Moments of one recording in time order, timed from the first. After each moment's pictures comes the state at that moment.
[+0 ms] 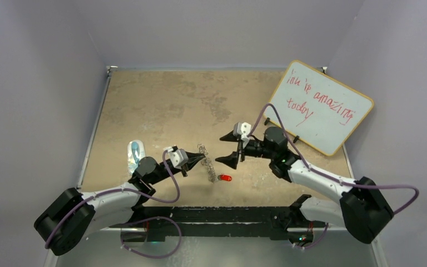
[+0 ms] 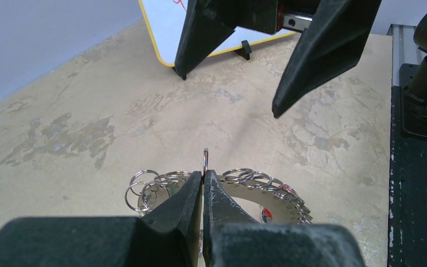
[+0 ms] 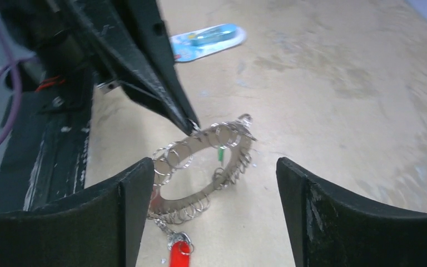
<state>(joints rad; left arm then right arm) -0.70 1.01 0.09 1.00 0.38 0.06 0.65 1.19 0.54 0.49 -0.79 -0.14</state>
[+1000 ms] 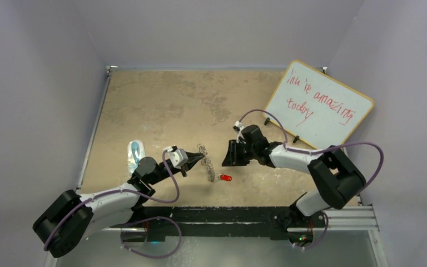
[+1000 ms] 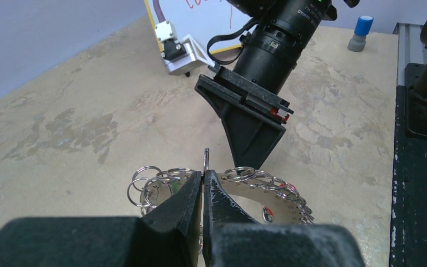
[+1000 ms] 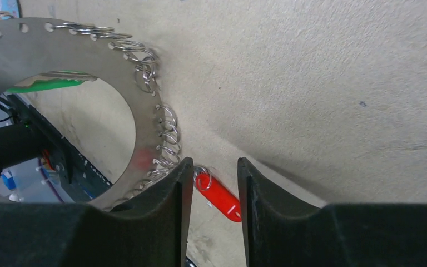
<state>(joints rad) -0.70 0.98 0.09 0.97 0.37 0.07 0.65 1.48 0.64 0.00 -0.35 0.63</state>
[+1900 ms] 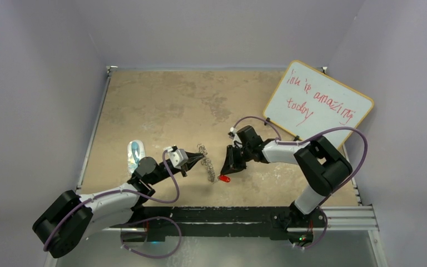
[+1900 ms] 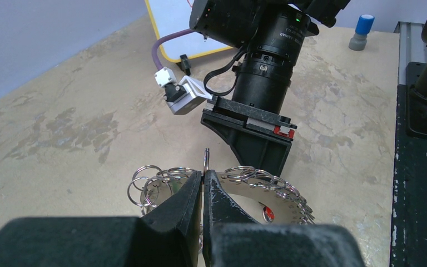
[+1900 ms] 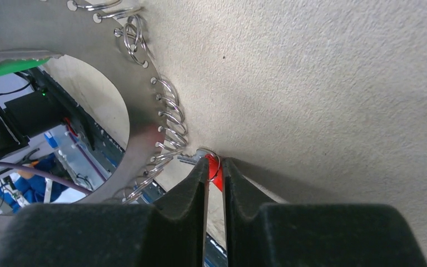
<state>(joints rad) -0.70 0.98 0.09 0.96 0.36 0.07 0.65 1.65 0.70 -0.08 -0.55 0.70</state>
